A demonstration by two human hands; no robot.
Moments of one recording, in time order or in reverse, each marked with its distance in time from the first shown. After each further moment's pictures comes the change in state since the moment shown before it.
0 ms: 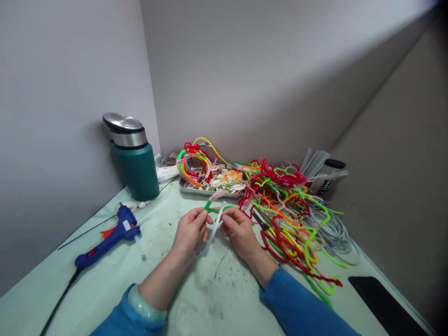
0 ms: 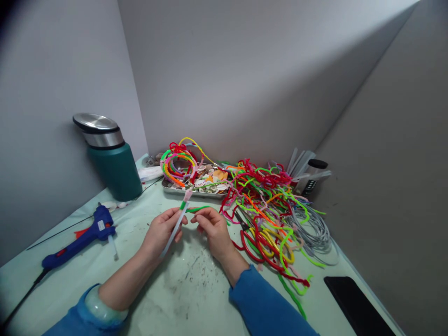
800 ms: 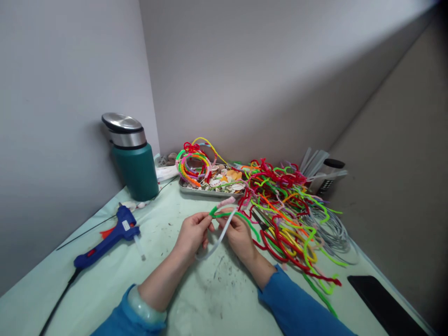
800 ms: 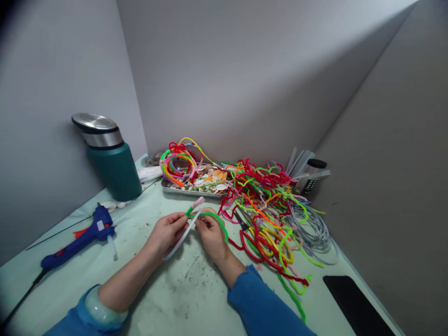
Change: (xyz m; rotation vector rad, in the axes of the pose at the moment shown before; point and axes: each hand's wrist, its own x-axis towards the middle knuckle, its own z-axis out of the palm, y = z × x) left_hand 0.002 -0.010 0.002 0.145 -0.031 -0.098; right_hand -0.001 0.010 -0.001 -0.346 0.061 -0.192
